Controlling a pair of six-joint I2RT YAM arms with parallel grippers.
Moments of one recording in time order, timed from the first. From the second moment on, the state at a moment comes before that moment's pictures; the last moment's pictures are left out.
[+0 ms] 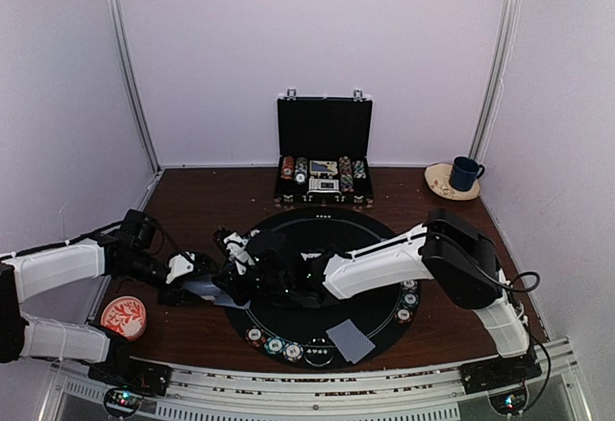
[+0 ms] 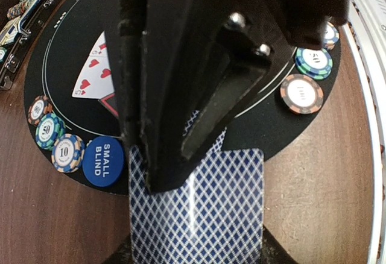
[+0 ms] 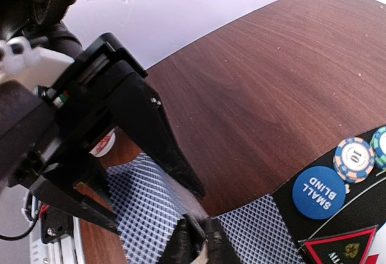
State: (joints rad) left arm -0.26 1.13 0.52 -0.50 0.67 1.10; right arm 1.19 2.28 1.57 0.33 -0.07 0.36
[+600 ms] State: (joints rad) left arm -0.26 1.13 0.52 -0.50 0.68 1.11; right arm 1.16 2.11 1.36 0.41 -0.10 0.37
